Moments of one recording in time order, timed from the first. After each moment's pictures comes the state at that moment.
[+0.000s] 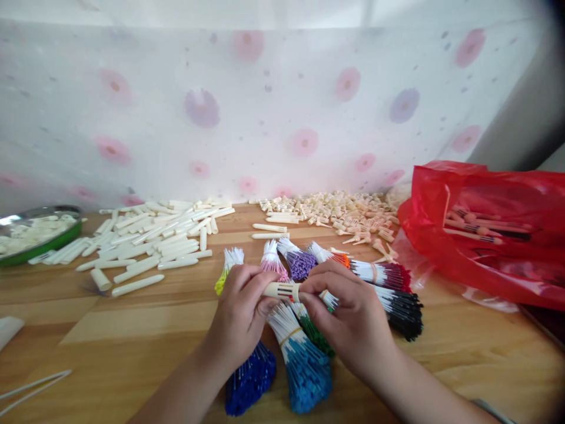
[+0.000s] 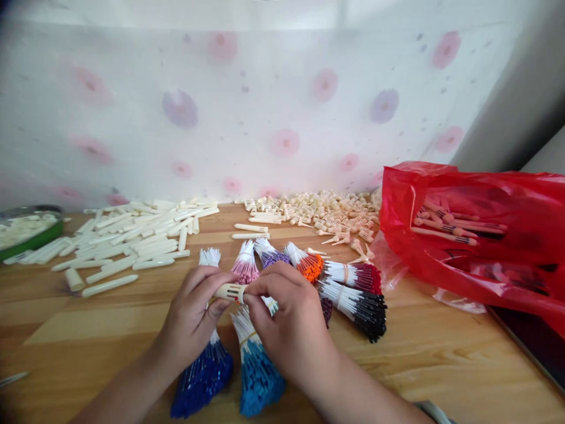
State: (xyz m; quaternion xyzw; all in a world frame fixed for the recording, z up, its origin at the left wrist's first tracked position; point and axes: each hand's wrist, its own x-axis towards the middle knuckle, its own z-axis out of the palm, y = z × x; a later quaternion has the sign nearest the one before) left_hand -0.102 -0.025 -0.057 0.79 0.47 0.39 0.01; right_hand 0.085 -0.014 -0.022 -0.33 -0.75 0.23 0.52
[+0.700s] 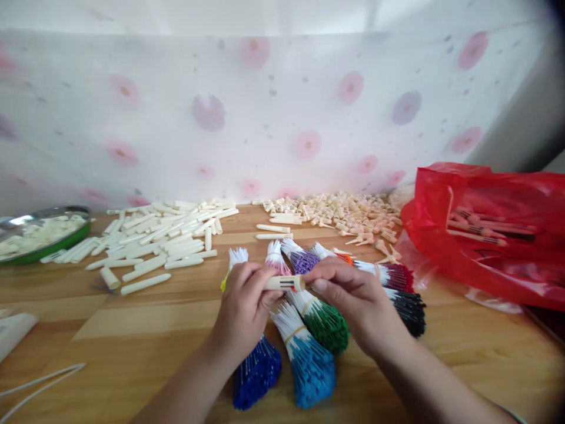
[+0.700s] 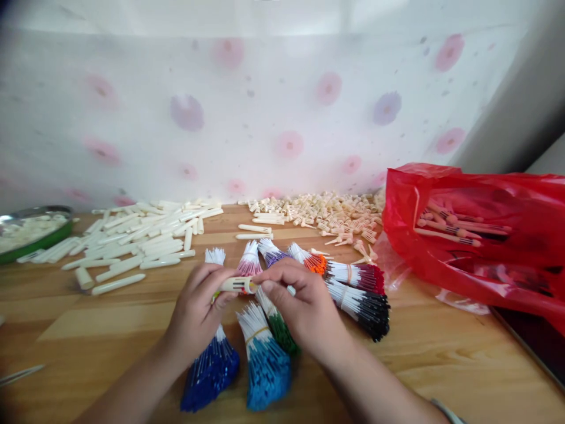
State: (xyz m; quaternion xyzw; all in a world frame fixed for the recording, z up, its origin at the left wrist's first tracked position) left_hand -0.104 -0.022 -0.055 0.77 0.49 0.40 -0.03; right_hand 0.097 -0.001 -0.028 -0.31 -0.64 0.49 0.51
